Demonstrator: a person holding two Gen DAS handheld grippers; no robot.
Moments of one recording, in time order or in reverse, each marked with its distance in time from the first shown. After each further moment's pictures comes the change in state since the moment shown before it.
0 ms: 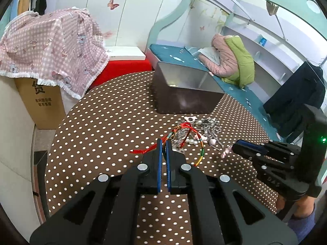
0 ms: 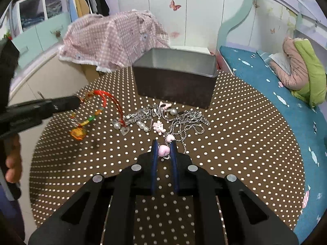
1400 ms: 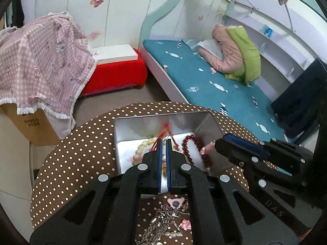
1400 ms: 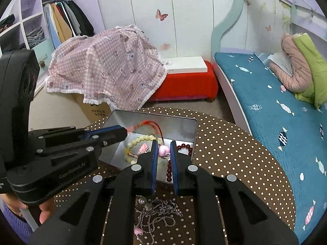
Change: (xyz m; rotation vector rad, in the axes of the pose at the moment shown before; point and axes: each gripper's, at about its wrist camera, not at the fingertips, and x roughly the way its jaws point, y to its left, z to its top) left arm 0.134 -0.039 0.131 0.051 0.077 0.037; right arm 0.056 -0.064 0.112 0.104 -0.045 0.025
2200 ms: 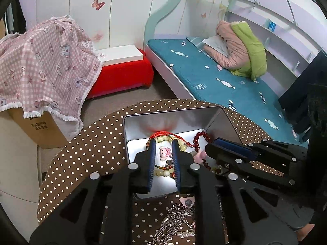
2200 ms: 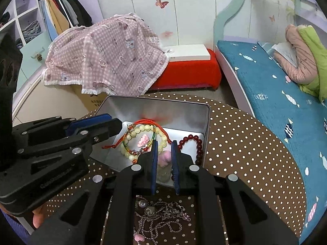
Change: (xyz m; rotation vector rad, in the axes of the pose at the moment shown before) left arm 0.002 0.004 -0.006 0.038 0.005 0.054; right arm 0.030 0.003 -0.004 0.018 0.076 0.013
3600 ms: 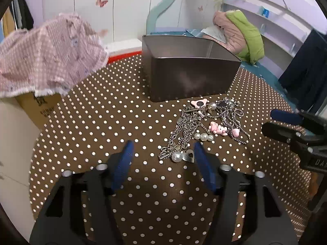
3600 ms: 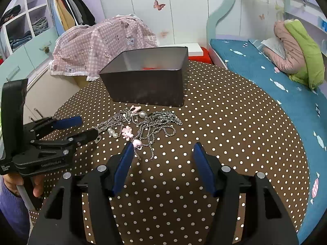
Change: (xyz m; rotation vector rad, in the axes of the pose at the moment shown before) left arm -0.043 0.002 -0.140 0.034 0.014 0.029; right arm -0.066 -0.001 -0.119 0.005 -0.035 -0.020
